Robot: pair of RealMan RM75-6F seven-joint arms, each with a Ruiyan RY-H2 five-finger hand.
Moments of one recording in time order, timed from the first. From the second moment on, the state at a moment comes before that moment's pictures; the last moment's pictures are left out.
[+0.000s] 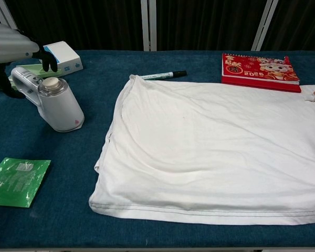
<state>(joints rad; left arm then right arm) -0.73 -1.26 -0.15 -1.63 0.97 0.84 0.82 0.14 -1.07 0.02 -1.60 -1.51 1.34 0.15</state>
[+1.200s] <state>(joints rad) -0.92 -1.31 0.02 -1.50 0.78 0.76 0.85 0.14 -1.09 0.01 -1.58 -1.49 1.31 0.17</state>
